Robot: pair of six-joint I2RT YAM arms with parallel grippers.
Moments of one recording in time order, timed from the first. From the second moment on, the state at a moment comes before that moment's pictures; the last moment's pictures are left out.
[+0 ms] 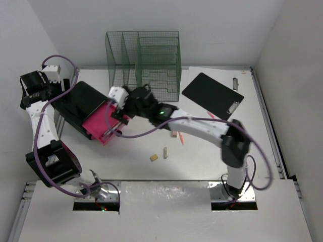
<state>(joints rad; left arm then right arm) 0.52 1.41 1.32 -0.58 0.27 0.36 1.00 1.93 1.63 -0.01 -0.08 -0.38</state>
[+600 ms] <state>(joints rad) 0.52 1.42 1.29 -0.55 0.31 0.37 0.10 1.29 0.79 -0.30 0.18 0.15</state>
